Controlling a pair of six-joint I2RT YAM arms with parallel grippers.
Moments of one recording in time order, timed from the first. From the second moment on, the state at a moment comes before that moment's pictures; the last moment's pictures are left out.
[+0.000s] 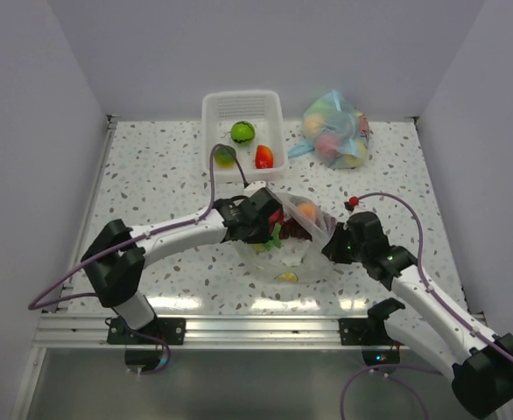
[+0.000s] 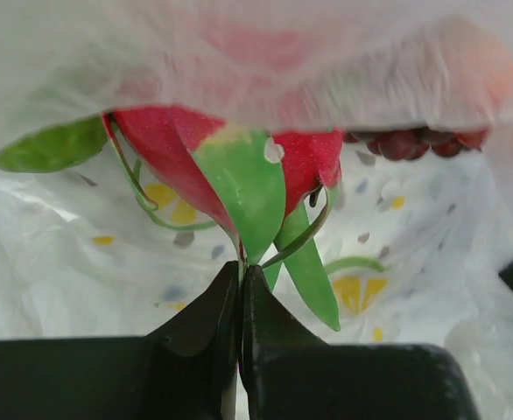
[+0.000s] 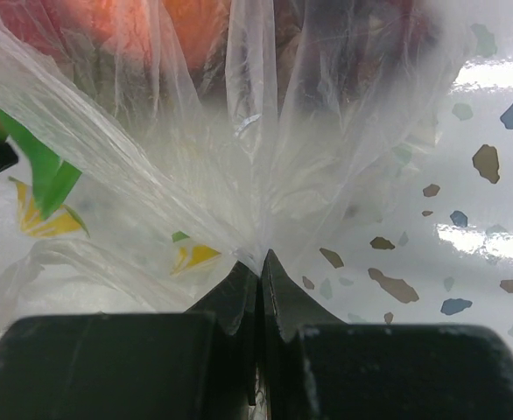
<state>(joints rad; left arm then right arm) -0.93 1.67 1.20 -0.56 -0.25 -0.92 0.45 0.82 0.50 -0.47 -0.04 0.58</state>
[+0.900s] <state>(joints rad) -0.92 1.30 1.27 -0.63 0.14 -0.43 0.45 0.87 0.53 -0.47 -0.01 0.58</state>
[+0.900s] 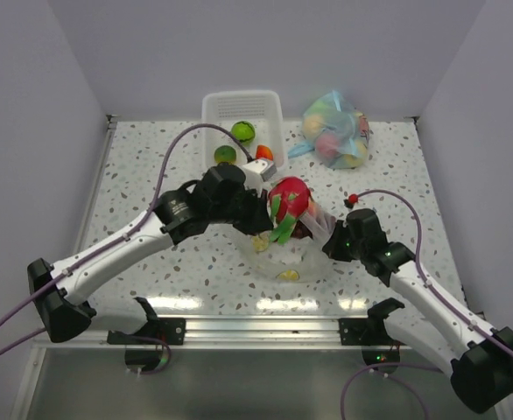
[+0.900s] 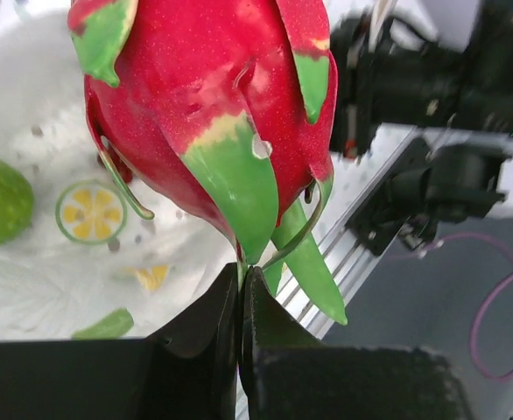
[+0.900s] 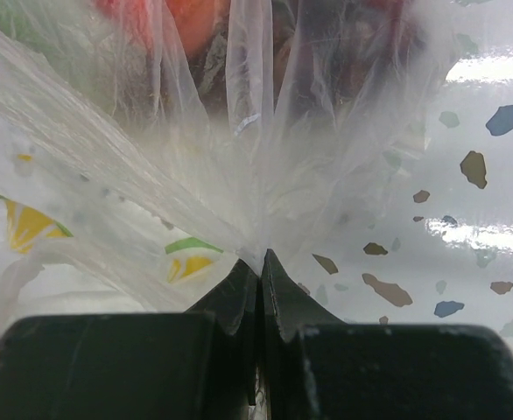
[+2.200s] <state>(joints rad) -0.34 2.05 1.85 -0.49 0.08 -0.36 0.45 0.85 0.54 -0.53 -0.02 0.56</state>
